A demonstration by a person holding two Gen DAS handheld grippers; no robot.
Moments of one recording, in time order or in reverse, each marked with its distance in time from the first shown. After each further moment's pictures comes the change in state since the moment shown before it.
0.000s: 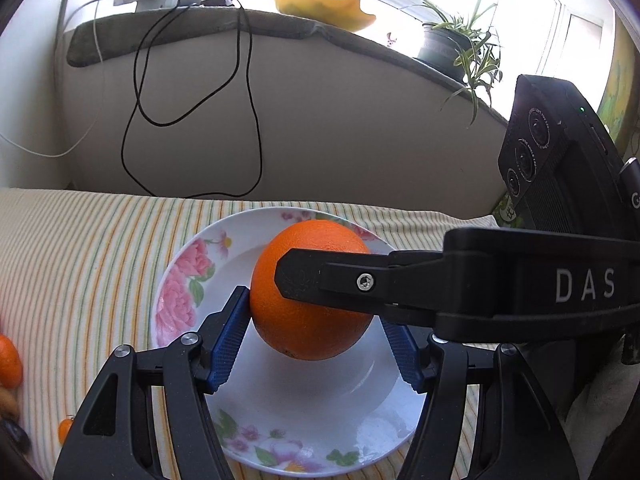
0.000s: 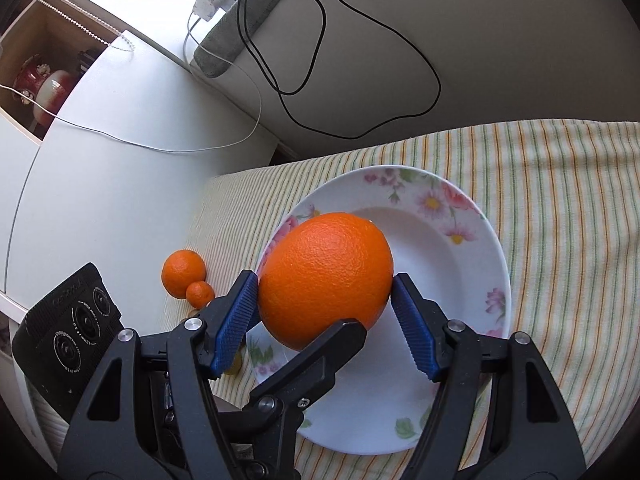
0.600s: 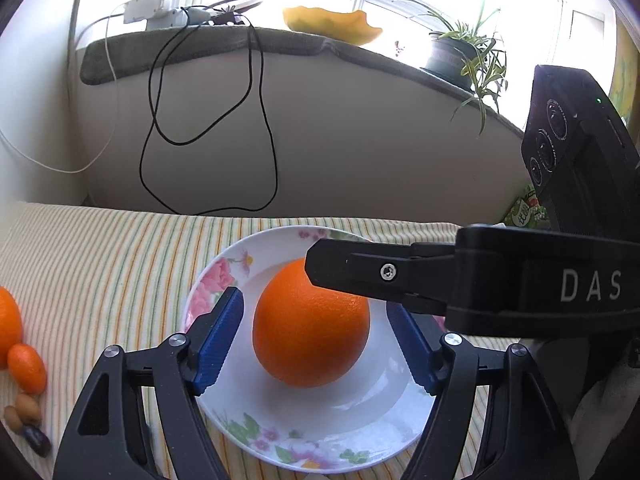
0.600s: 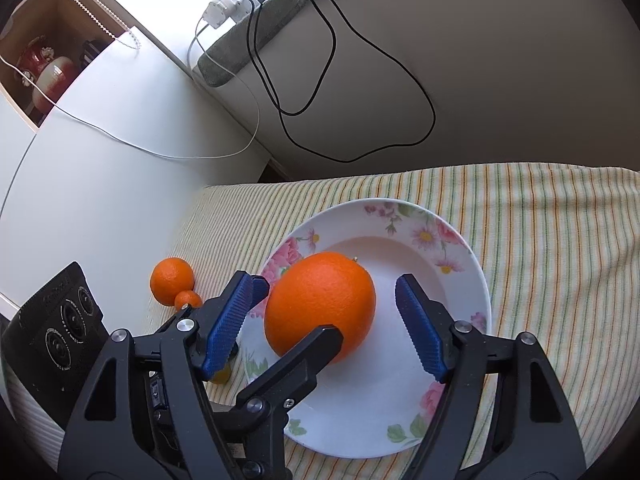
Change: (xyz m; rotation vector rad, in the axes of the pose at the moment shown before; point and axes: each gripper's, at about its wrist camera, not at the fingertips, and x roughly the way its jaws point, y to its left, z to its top) left arm -0.016 -0.002 0.002 0.019 -0.034 0.060; right arm -0.011 0.017 0.003 -0.070 -0.066 -0.078
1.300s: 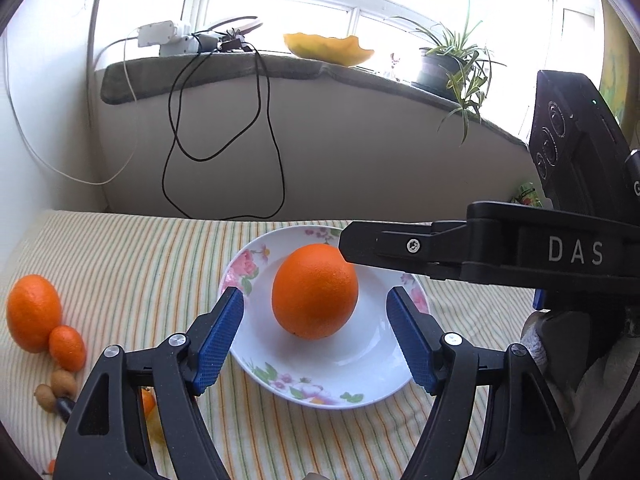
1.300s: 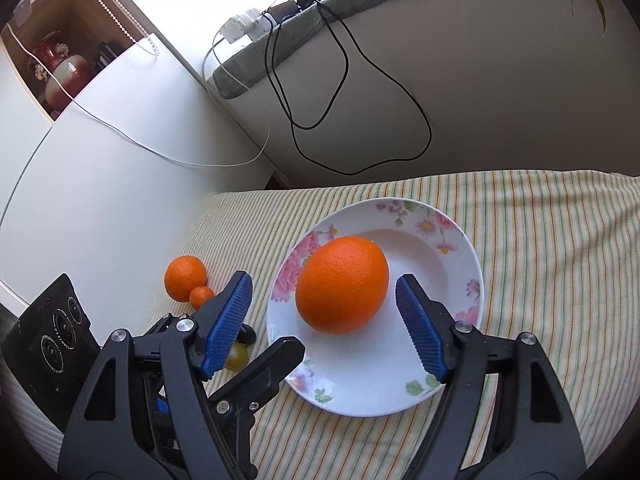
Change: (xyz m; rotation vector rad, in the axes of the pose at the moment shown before) left arm -0.048 0.002 -0.011 0.025 -0.045 0.024; right arm -0.036 0.026 -0.021 -0.028 -0.072 -0.035
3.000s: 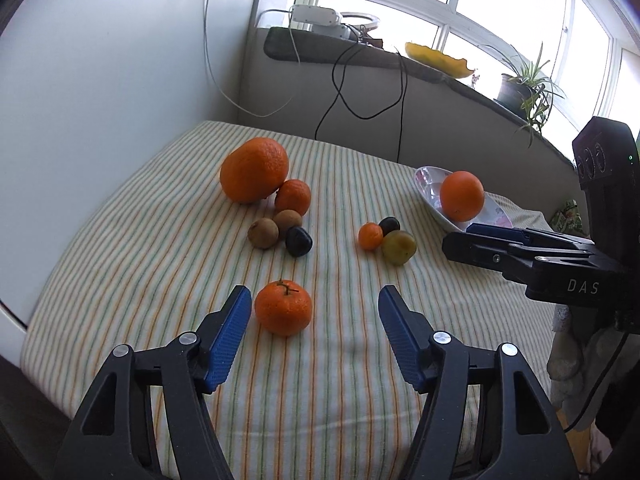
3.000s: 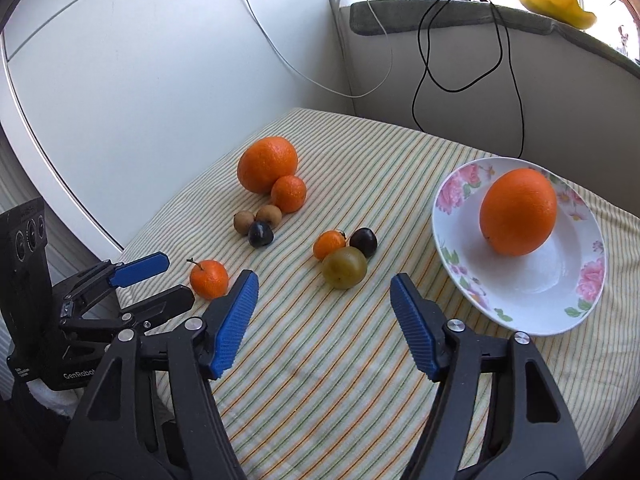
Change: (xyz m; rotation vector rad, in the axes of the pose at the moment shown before) left arm -0.121 0.125 -0.113 -0.195 0.019 0.187; right arm 0.033 0.134 -0.106 -0.419 0.072 -0.020
